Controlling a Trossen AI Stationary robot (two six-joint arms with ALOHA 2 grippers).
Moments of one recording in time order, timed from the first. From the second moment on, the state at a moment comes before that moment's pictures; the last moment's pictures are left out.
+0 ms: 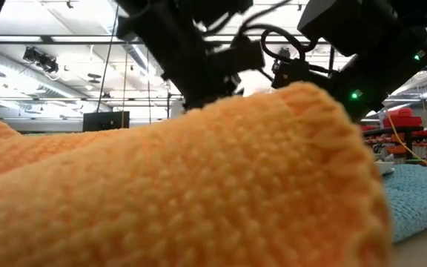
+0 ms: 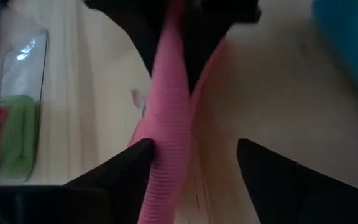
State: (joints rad) left arm -0.23 2.02 1.29 -0.18 -0.47 0.26; right arm 0.40 1.86 0.86 -0.07 0.80 0.49
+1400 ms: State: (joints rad) left arm -0.18 2.08 1.29 -0.13 -0.53 0.46; right arm 0.40 1.86 0.86 -0.04 0.77 0.48
